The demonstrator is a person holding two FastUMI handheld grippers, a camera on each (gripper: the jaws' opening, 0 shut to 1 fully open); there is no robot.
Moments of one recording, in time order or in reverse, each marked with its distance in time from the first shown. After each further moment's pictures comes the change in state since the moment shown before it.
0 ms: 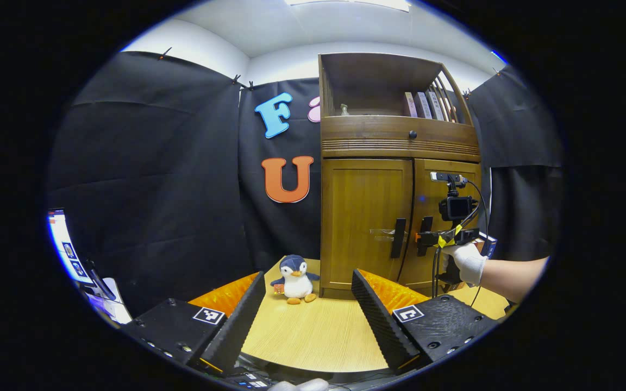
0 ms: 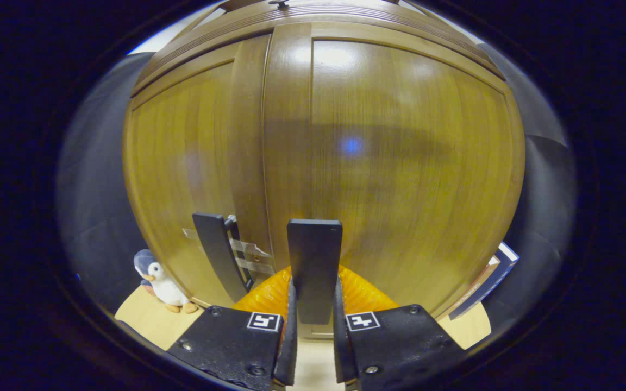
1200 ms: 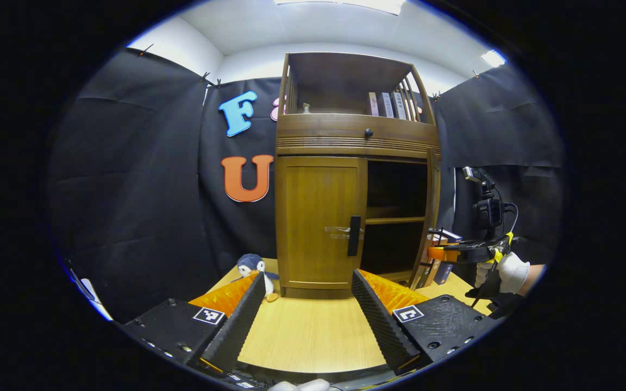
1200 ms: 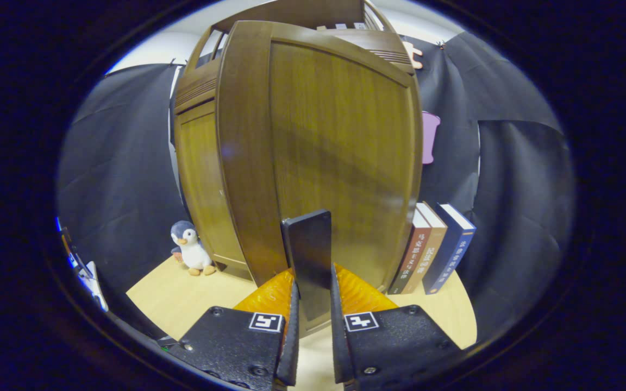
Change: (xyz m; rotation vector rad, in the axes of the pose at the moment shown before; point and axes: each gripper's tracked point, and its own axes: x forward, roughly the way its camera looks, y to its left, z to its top) left arm 0.003 -0.080 -0.006 0.001 0.001 -0.217; right arm -0.168 -0.088 -0.061 0.021 0.028 0.088
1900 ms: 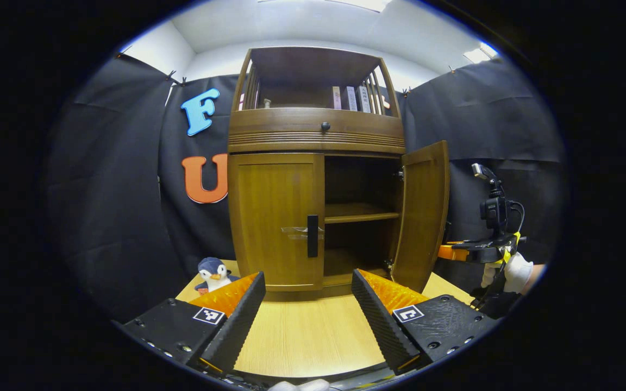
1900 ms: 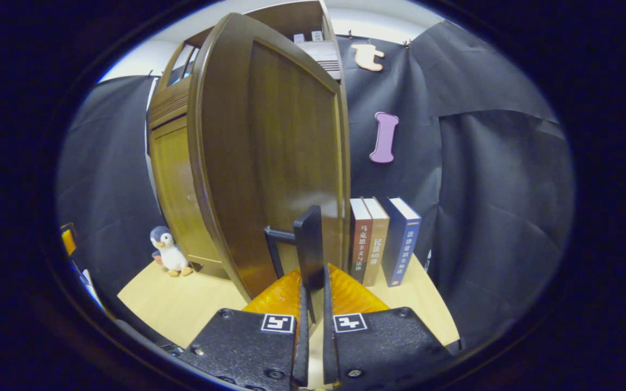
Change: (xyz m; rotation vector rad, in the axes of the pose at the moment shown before) left arm 0.023 -0.065 0.004 0.040 0.012 -0.159; right arm -0.050 -0.087 -0.014 0.071 -0.055 -0.116
